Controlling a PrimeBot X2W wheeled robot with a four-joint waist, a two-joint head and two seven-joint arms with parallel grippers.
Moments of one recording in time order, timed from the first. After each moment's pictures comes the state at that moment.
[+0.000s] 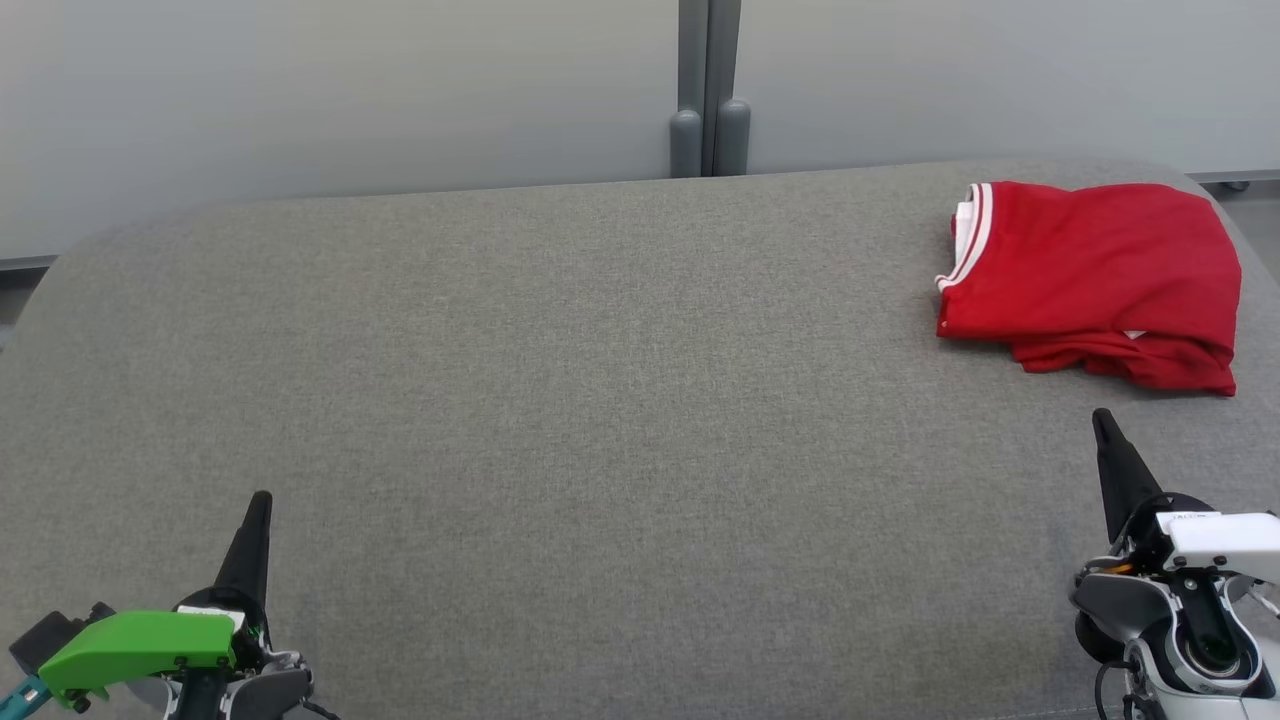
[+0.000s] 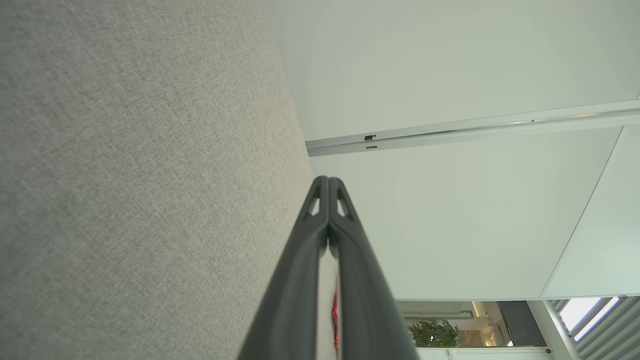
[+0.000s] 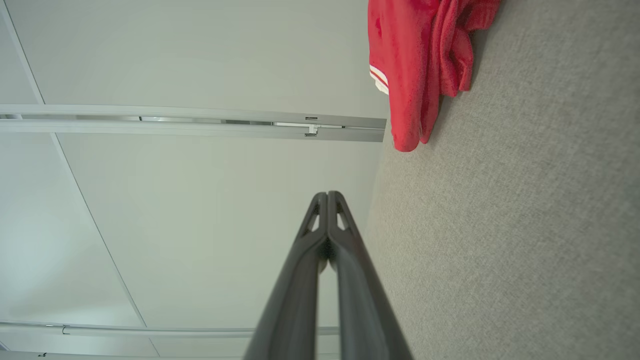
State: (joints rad) left arm -0.05 0.06 0.05 0.29 -1.52 -0.10 0.09; right arm -0.05 -0.06 -0.12 0.28 1.50 0.10 0.09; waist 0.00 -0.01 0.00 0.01
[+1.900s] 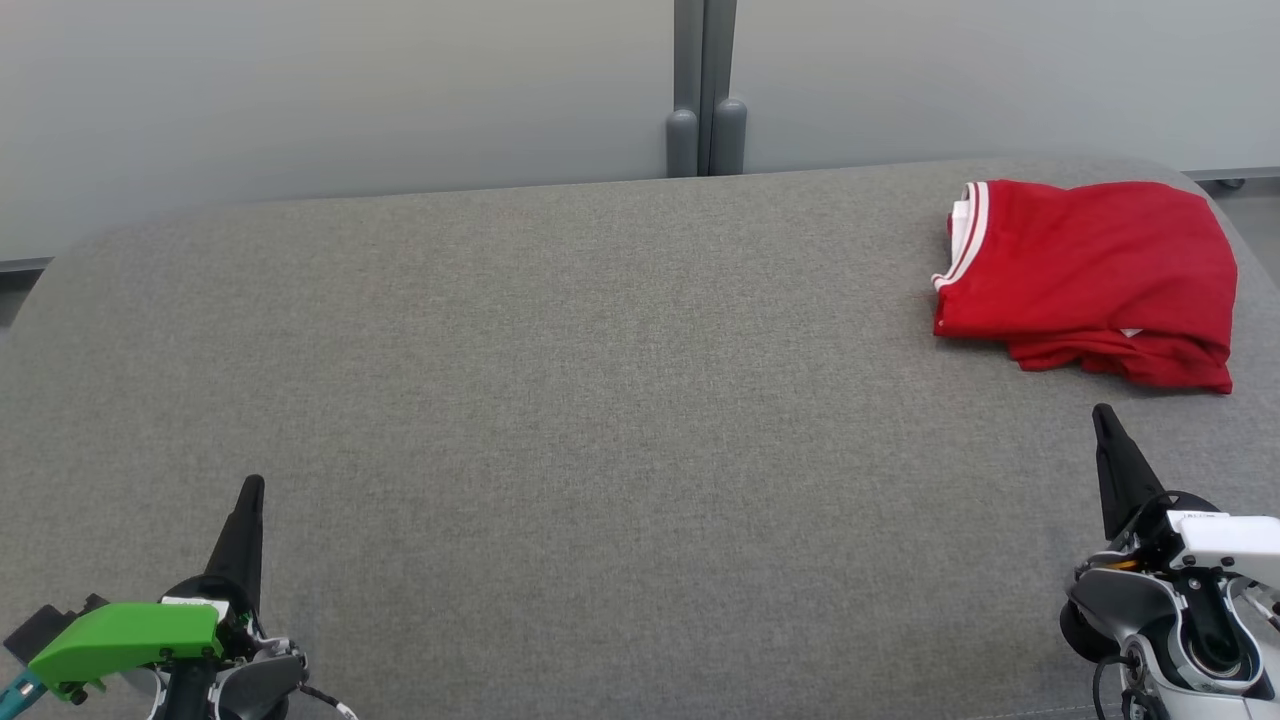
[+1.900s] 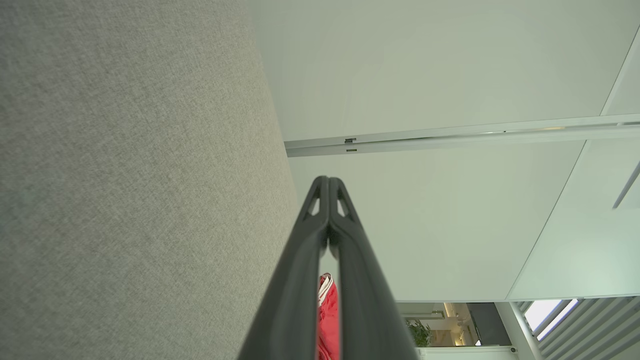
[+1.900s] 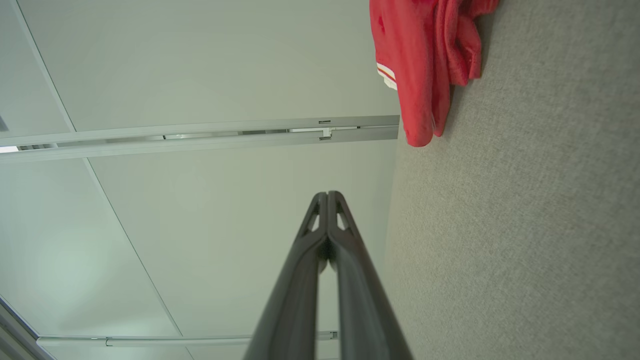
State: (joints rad) left arm -0.06 0.04 0.08 0.28 -1.60 -0.12 0.11; right arm -0.06 -0.04 -0.14 0.28 1.60 0.11 0.11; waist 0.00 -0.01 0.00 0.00
